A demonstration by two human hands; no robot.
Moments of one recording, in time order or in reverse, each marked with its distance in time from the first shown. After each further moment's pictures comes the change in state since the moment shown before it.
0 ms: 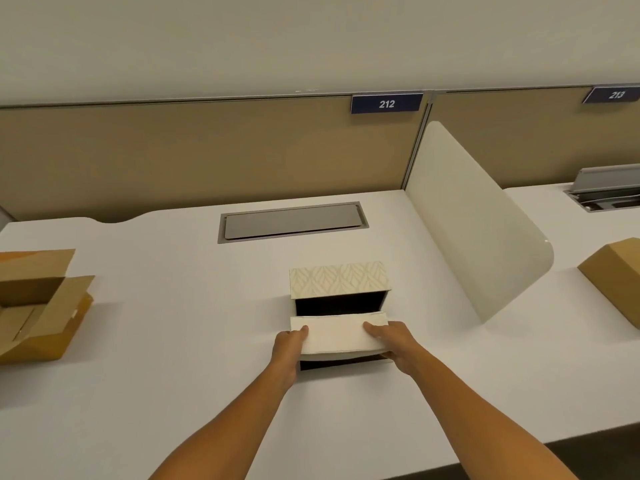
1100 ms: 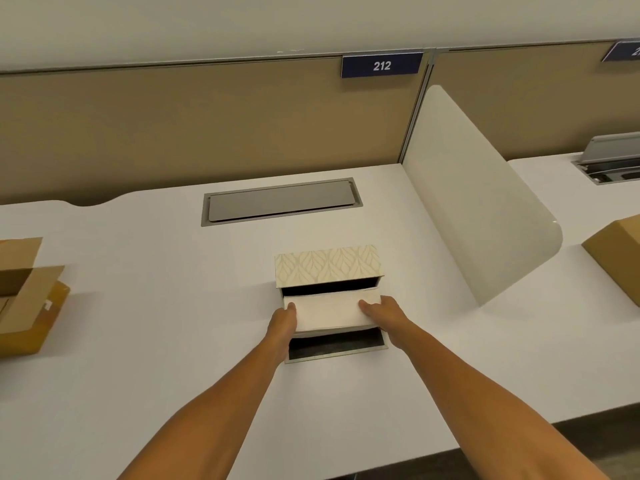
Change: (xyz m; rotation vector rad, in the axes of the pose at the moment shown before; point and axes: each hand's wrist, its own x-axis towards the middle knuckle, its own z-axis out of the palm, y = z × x) left_hand 0.040 0.010 0.023 0.197 0.033 -0.054; right_hand 0.029 -0.016 -0.003 -0.199 0.022 -0.031
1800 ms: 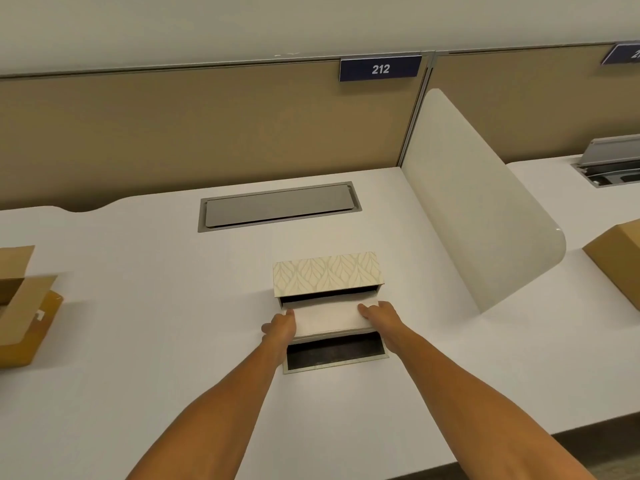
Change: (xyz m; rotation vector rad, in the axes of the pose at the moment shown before) left_hand 0.009 0.013 -0.001 0.226 0.113 -0.042; right_hand 0.014 -0.008 0.007 0.056 0.033 0.073
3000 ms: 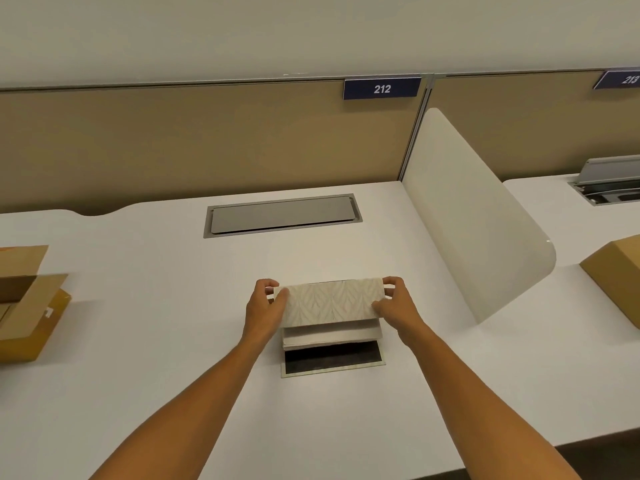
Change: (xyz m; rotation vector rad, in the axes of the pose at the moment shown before) left_hand -0.017 0.019 -0.040 -0.089 0.176 0.556; right_hand -0.017 -0.023 -0.039 -0.012 0.054 -0.334
